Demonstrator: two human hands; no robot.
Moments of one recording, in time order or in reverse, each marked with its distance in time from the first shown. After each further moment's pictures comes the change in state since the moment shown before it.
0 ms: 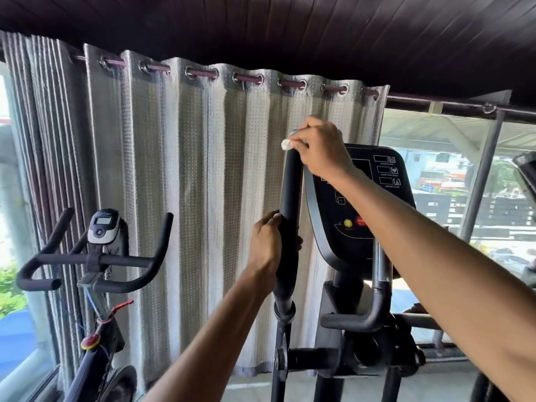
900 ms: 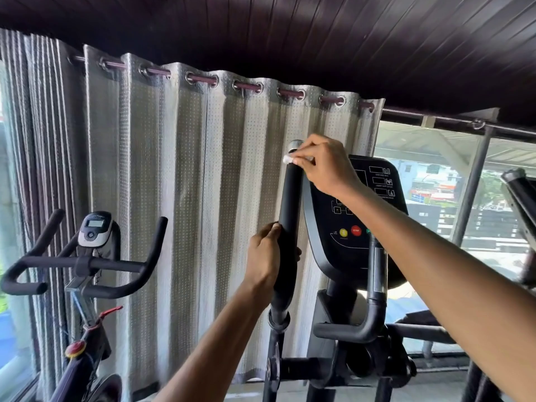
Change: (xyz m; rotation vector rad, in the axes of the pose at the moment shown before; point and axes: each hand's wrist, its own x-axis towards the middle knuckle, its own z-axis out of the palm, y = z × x) left_hand 0.000 -0.004 -0.005 0.008 -0.008 -0.009; right_hand -0.011 0.007 -0.006 0.049 -0.046 -0.005
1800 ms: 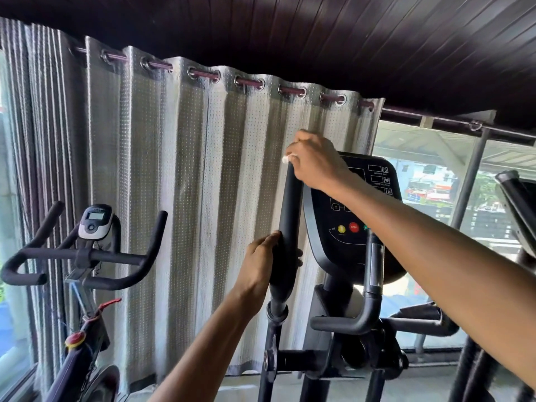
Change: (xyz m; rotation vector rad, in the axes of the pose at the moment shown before) left_hand -0.022 -0.004 -0.022 0.006 -0.119 -0.106; right_hand 0.009 -0.035 -0.005 -0.216 -0.224 -0.038
